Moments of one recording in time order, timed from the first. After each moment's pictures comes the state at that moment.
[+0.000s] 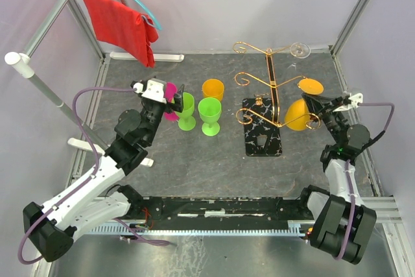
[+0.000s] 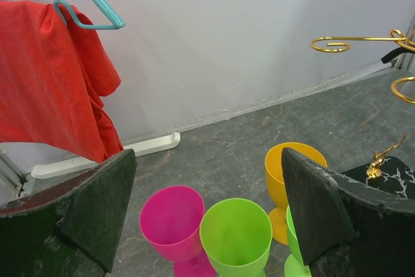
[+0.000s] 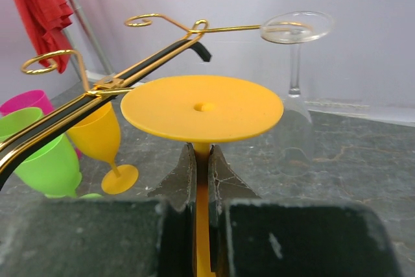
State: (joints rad) left arm -0.68 0.86 0.73 0.36 -0.37 0.21; right arm -0.41 0.94 0.34 0.99 -0.83 0.43
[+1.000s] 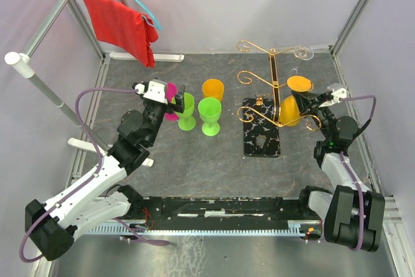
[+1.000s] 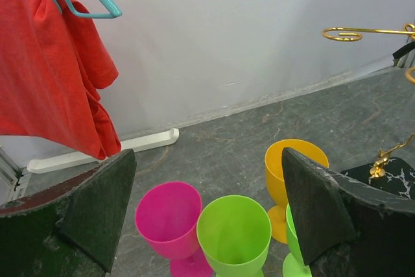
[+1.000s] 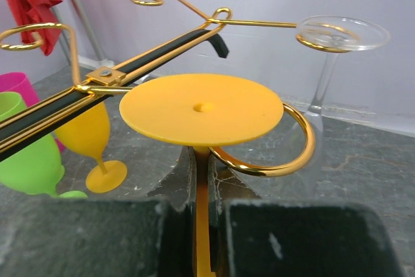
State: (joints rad) left arm -0.68 0.87 0.70 0.40 -0.39 0.20; right arm -0.23 1.06 0.36 1.00 -0.71 0.26
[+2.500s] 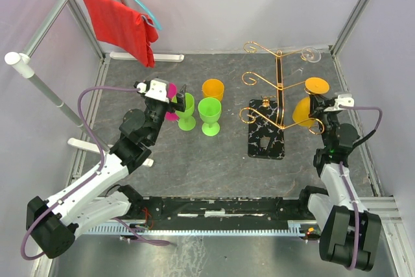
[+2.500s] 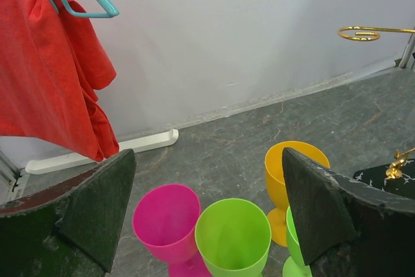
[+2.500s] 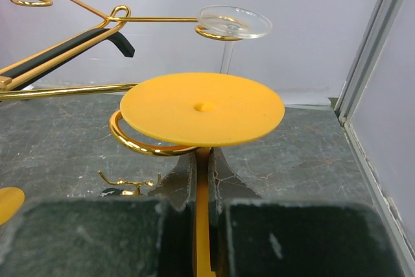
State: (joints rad) left arm -0.68 0.90 0.70 0.43 -0.39 0.20; right arm -0.24 0.91 0.30 0.86 -0.35 0.07
